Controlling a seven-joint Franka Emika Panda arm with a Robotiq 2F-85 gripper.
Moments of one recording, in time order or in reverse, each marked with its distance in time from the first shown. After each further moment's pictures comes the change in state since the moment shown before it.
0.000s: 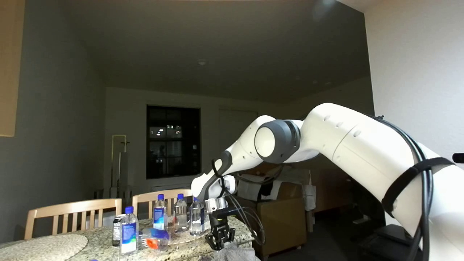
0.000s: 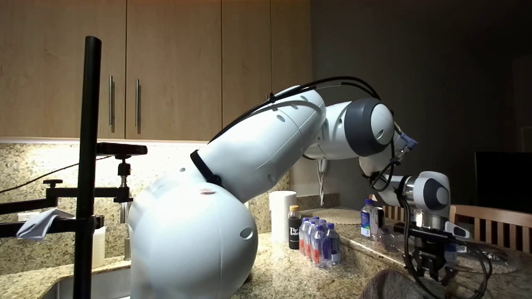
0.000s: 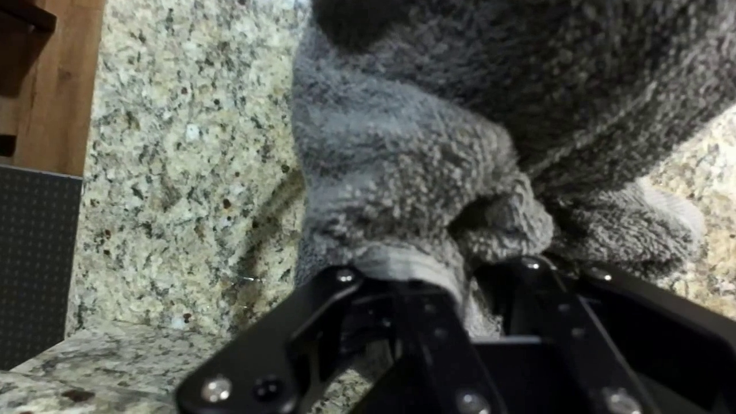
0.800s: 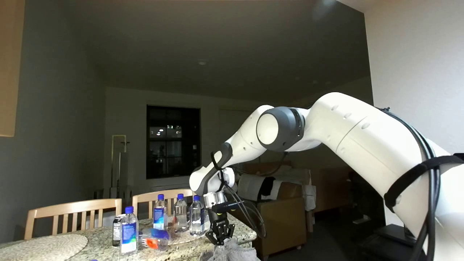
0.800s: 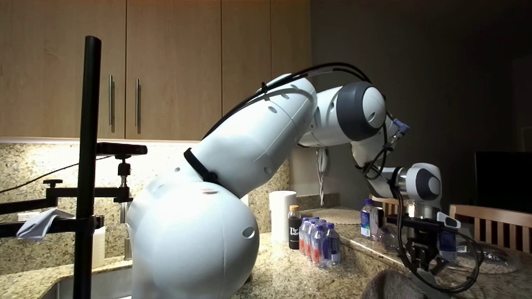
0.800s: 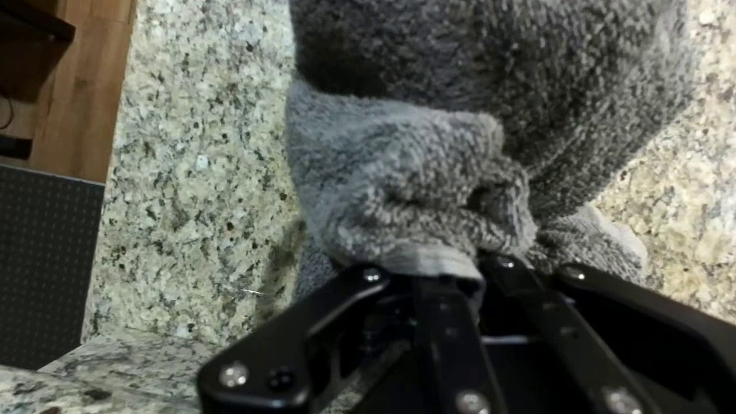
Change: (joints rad) arm 0.021 -0.094 0.000 -0.096 -0.019 -0.015 0.000
